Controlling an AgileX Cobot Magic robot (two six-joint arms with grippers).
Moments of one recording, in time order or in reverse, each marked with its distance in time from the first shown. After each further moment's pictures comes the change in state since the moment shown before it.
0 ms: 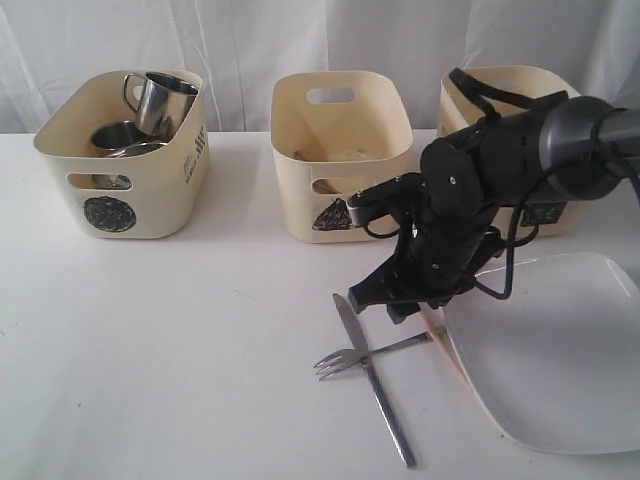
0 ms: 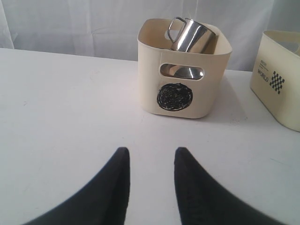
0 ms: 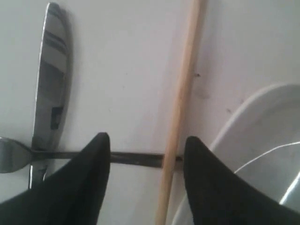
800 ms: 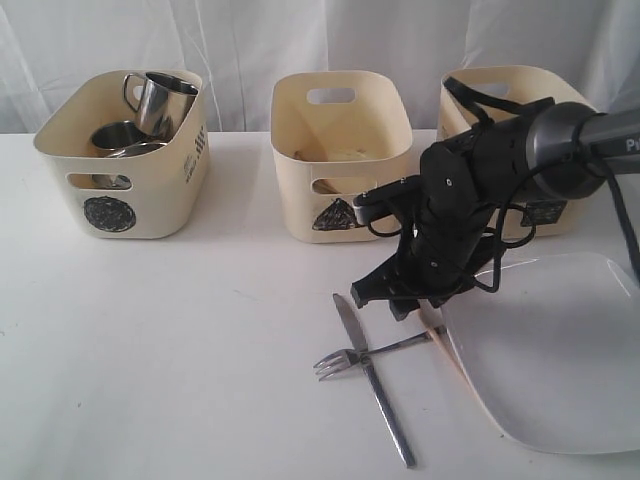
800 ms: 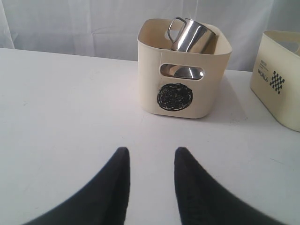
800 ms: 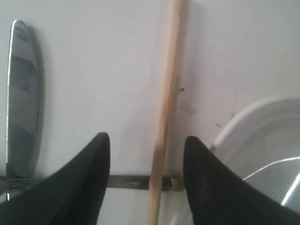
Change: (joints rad) left arm 0.000 0.000 0.000 0.000 0.000 0.000; right arm -0.027 0.056 -0.031 -0.008 -0.015 0.027
